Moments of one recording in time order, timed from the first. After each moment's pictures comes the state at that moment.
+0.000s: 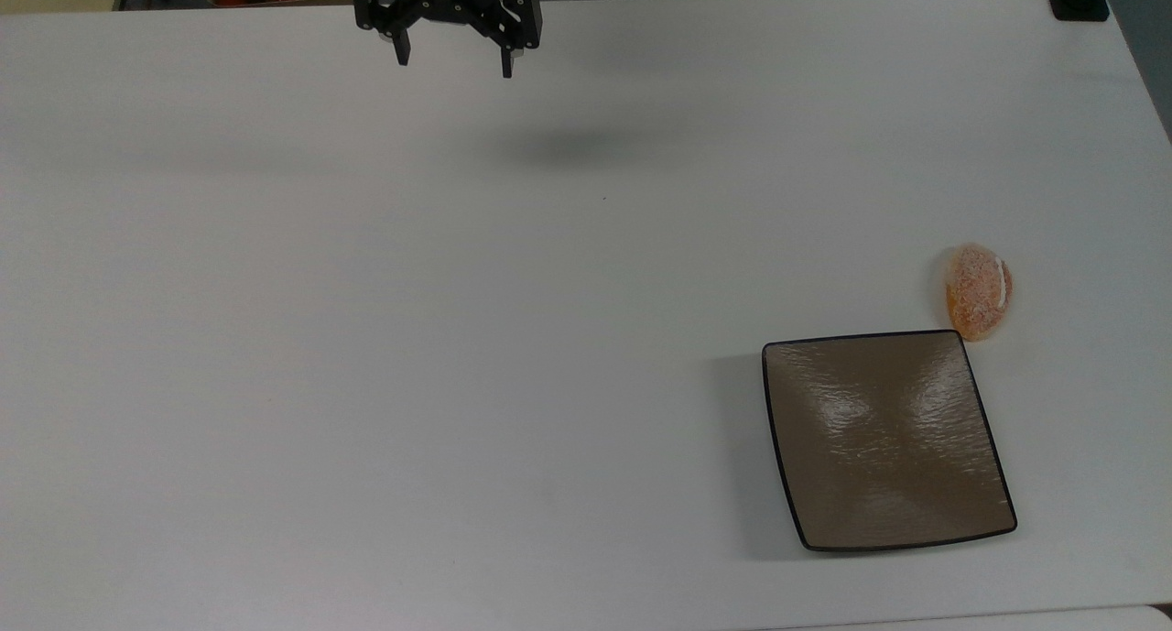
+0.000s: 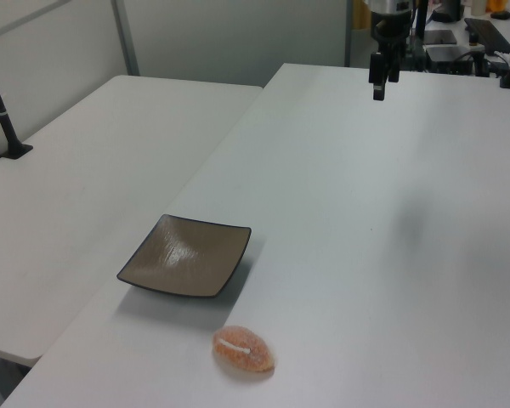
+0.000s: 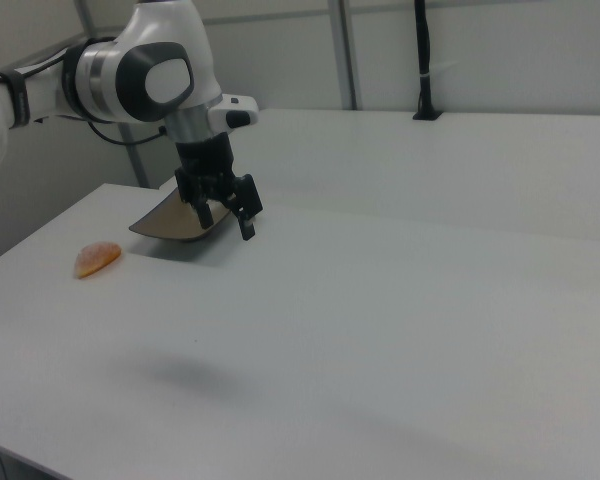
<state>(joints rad) 0.05 0.05 0.01 -1.71 -0.04 1.75 0.10</state>
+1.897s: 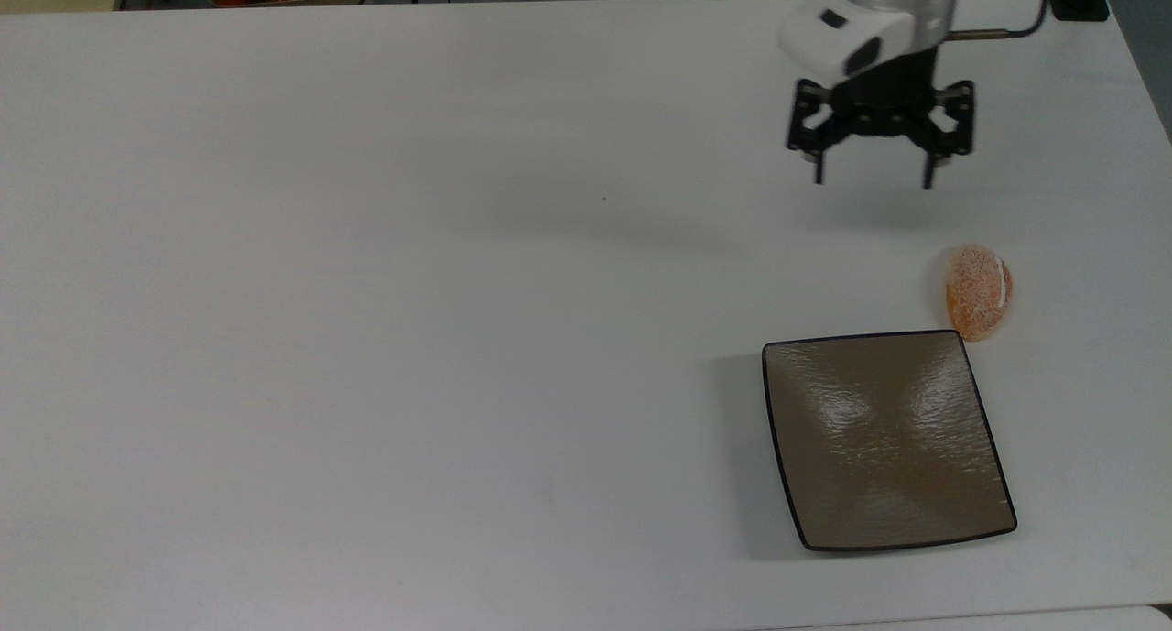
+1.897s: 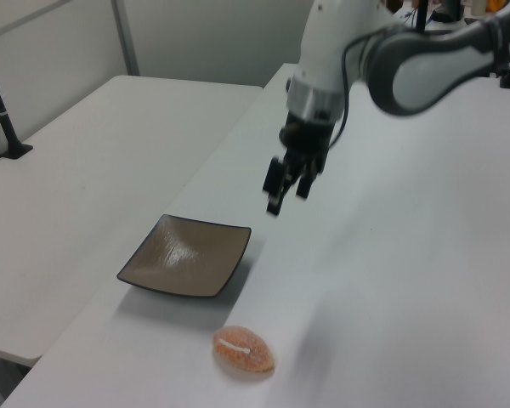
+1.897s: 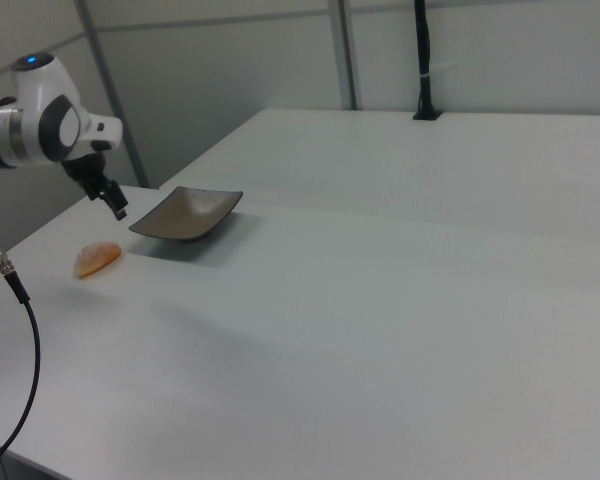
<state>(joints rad) 0.56 0.40 0.03 -1.48 0.05 2.19 0.70</state>
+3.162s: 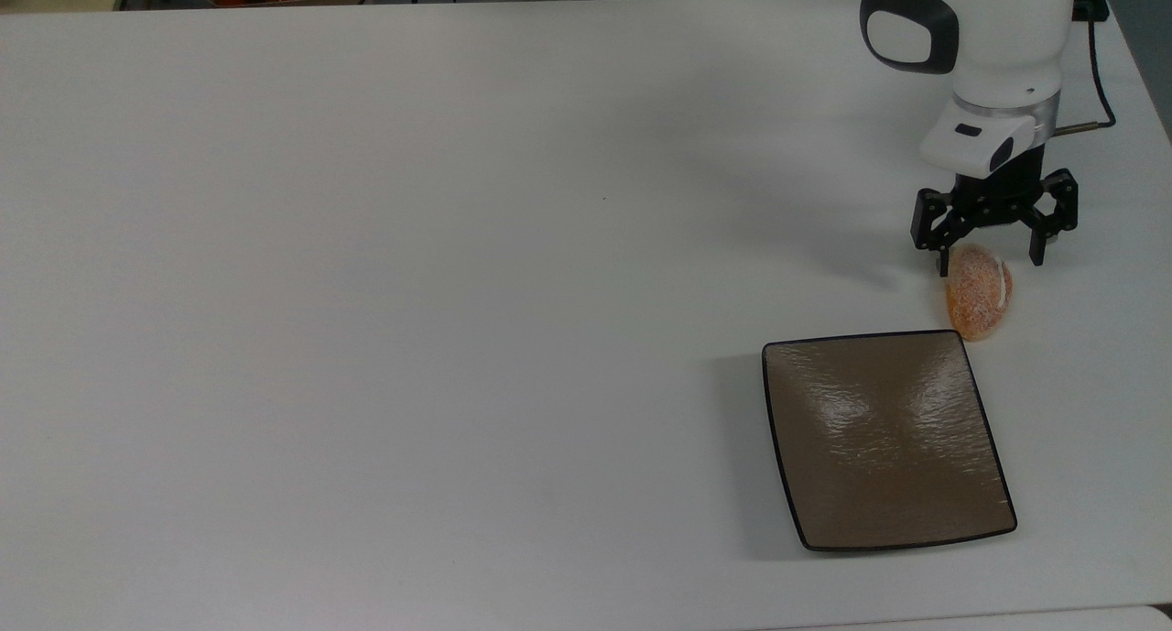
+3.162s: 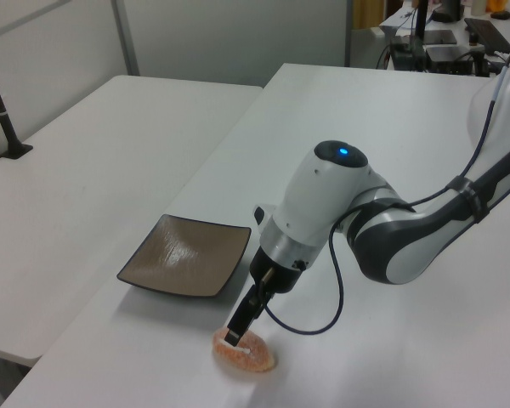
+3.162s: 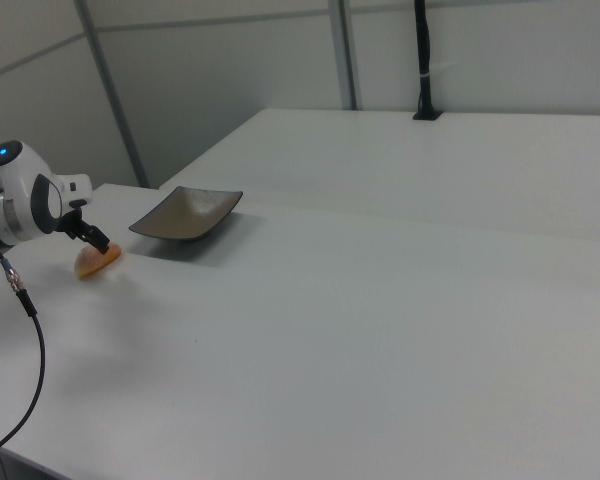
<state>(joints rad) 0.82 0.77 -0.09 -1.31 -0.02 2.57 0.74</state>
